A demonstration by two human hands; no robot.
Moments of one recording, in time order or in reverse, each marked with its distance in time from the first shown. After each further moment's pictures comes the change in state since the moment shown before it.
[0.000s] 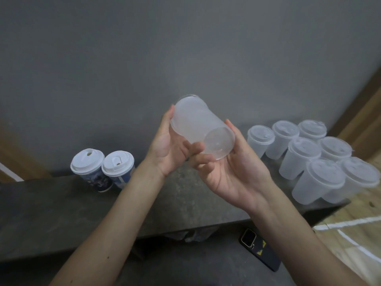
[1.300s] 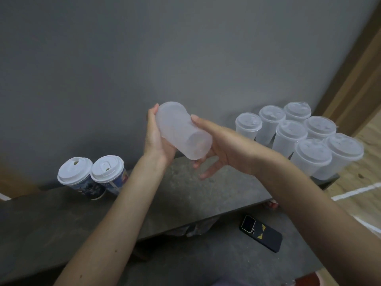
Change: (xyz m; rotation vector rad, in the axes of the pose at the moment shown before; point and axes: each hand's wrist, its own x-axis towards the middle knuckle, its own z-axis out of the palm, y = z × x) left_hand 0.039 -0.016 -0.010 0.004 0.202 0.188; right_hand 0.002 -0.036 -0.013 -1.108 0.451 0.012
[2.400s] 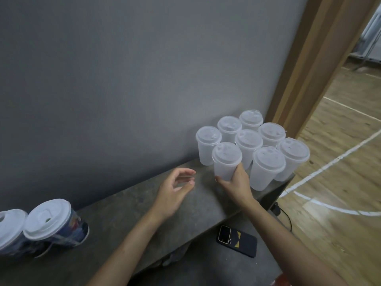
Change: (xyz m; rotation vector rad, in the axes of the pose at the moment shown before) left_hand 0.013 -0.130 0.001 0.742 -0.433 0.191; right_hand 0.031 0.198 -0.141 -0.434 1.025 -0.084
